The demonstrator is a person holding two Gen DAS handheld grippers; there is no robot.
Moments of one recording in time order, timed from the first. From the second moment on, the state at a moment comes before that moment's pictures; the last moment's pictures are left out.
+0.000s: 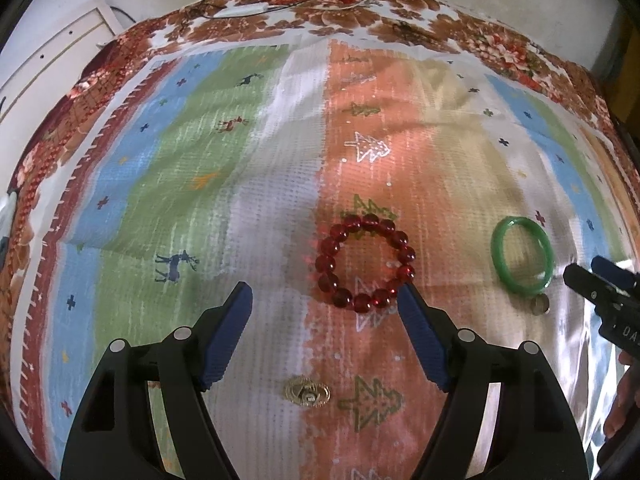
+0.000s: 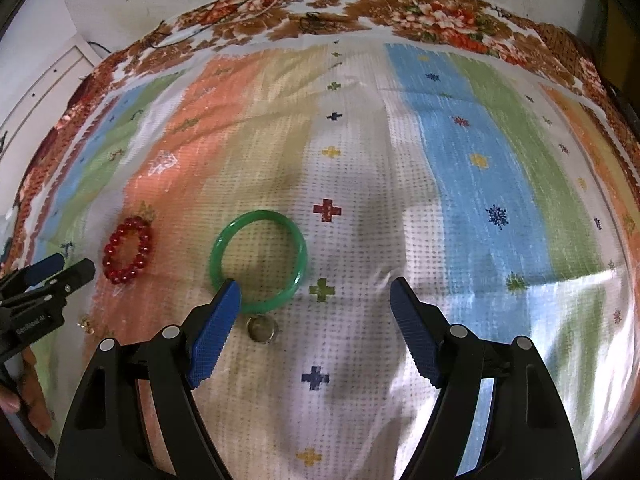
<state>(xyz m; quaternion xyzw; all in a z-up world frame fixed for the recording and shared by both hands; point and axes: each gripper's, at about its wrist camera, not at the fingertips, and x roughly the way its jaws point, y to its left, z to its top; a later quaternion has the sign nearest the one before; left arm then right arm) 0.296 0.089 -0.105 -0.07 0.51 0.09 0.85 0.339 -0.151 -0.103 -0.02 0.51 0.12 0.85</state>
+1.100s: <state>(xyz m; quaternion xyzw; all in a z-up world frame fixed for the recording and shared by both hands) 0.315 0.103 -0.143 -0.07 0.54 0.08 0.84 0.358 -0.136 -0.134 -0.06 0.53 0.11 0.84</state>
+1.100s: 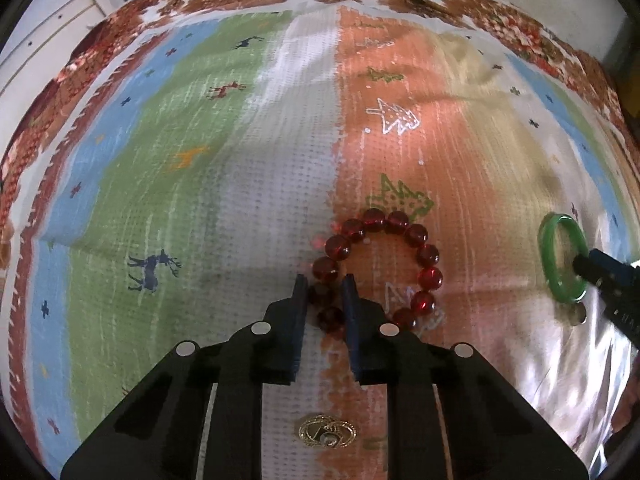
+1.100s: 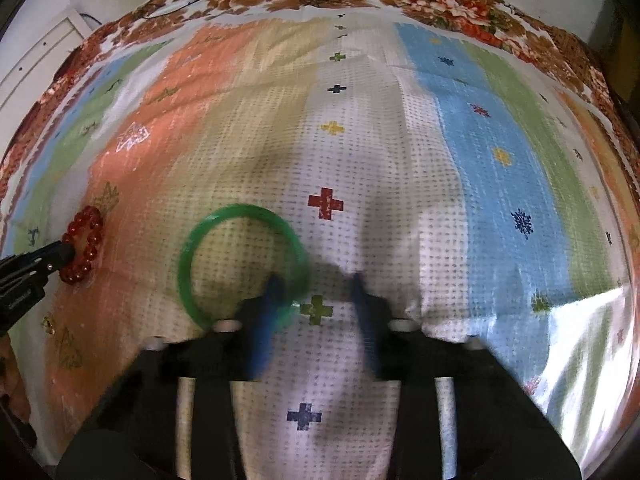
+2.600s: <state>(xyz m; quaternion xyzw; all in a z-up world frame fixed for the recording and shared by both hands) 0.237 0.062 -0.036 -0.09 0.46 0.02 0.88 0.272 -0.156 -0.046 -0.06 0.46 0.17 0.87</state>
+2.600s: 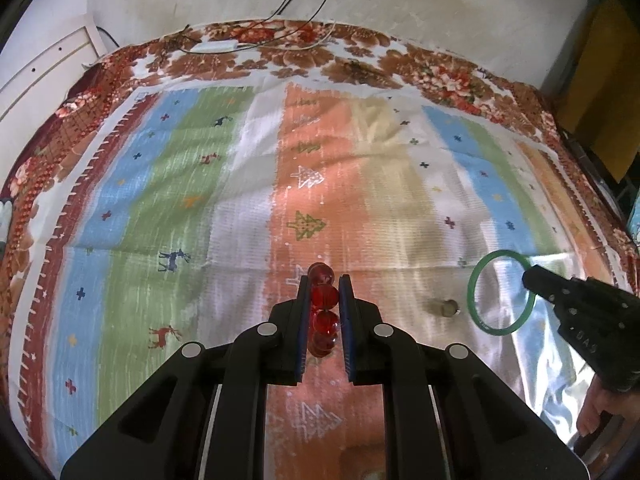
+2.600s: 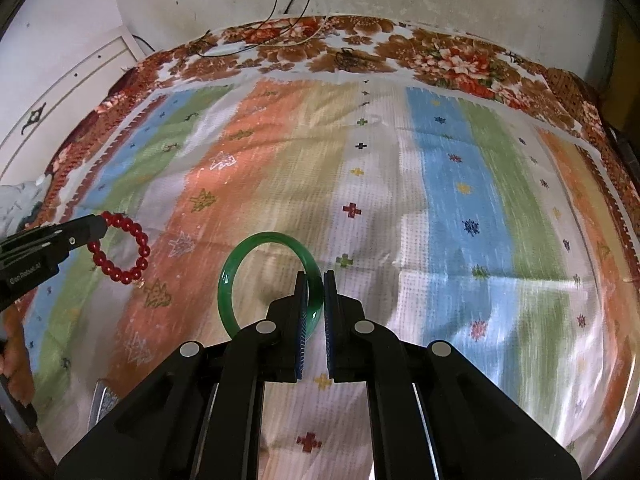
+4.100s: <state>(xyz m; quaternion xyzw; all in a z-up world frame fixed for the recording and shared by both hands) 0.125 0.021 0.014 -0.08 0.40 -0.04 0.91 0.175 -0.167 -0.007 -0.06 0.42 0.21 0.88</state>
